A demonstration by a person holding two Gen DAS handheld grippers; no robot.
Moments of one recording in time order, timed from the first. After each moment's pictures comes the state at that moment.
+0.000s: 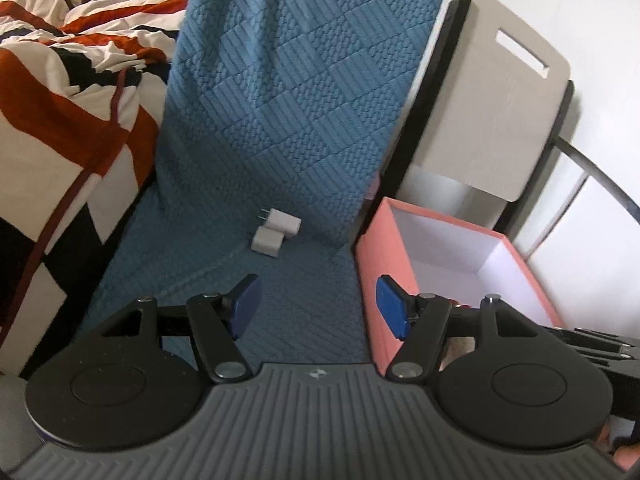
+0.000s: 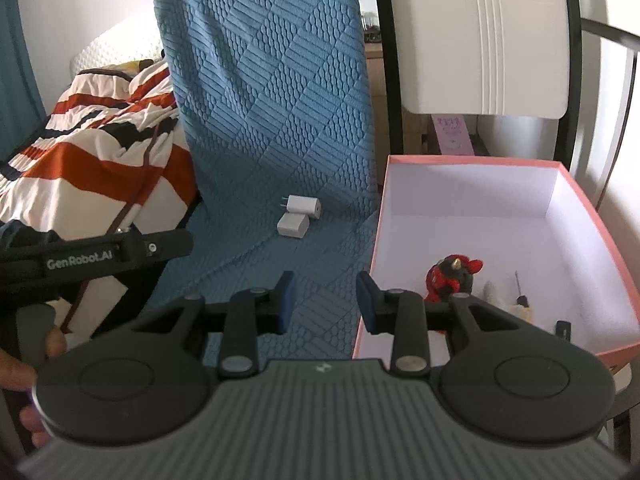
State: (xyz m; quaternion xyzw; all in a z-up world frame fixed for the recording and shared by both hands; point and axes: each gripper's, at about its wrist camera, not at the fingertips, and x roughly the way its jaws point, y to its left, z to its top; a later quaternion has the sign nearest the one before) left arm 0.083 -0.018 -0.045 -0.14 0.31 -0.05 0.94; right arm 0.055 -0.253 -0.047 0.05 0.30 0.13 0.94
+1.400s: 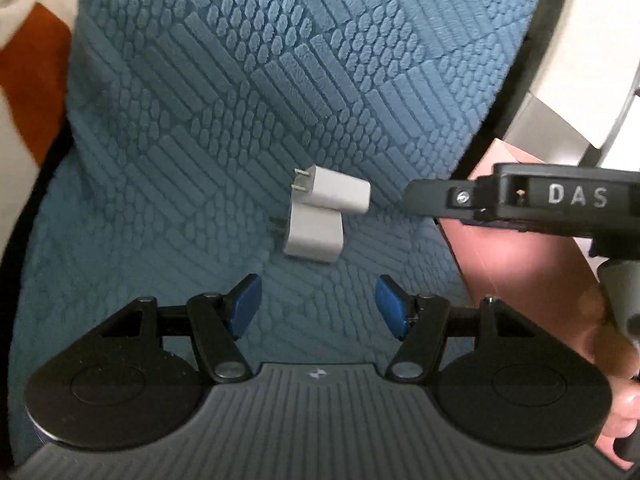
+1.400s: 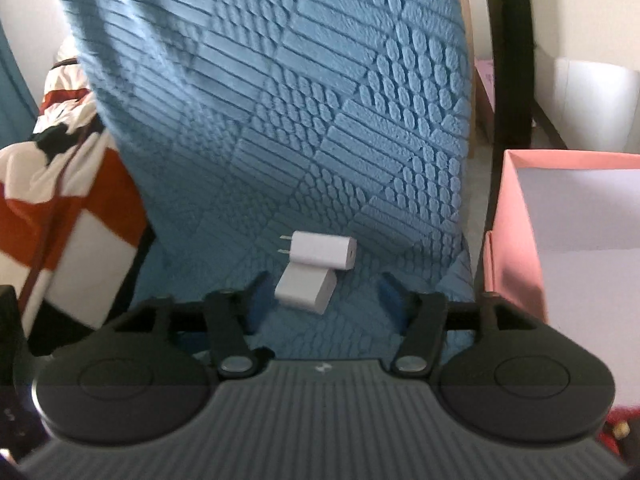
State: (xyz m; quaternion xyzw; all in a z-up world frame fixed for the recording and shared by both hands) left arm 0.306 0.031 -0.193 -0.11 0.40 -0.11 0.90; right arm 0.299 -0.175 -0.131 0.08 0.37 0.17 0.91
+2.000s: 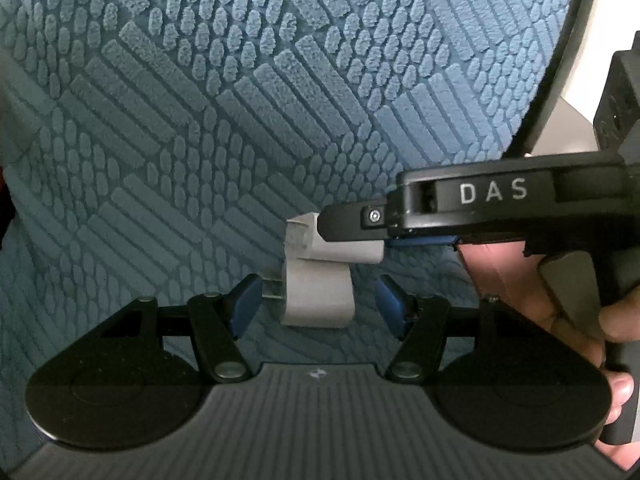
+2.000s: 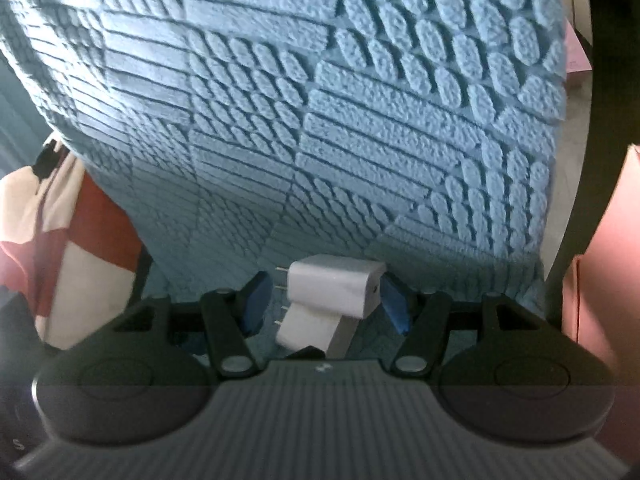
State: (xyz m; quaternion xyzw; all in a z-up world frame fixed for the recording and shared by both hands) left arm 0.378 0.021 -0.205 -0.08 0.40 -0.13 0.90; right arm 0.389 -0.173 -0.170 0.14 0.43 0.24 0.86
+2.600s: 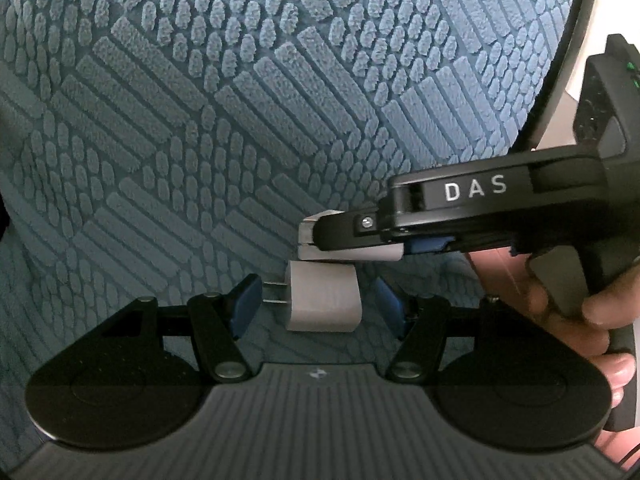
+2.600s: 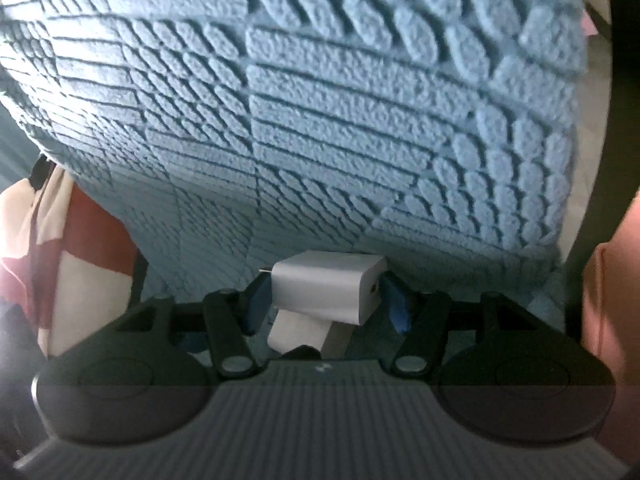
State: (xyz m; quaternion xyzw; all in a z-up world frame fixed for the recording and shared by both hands) left arm 0.392 0.017 -0.221 -0.07 0.40 -0.14 0.90; right arm 0.413 -0.173 -0.187 0.17 0.47 0.24 0.83
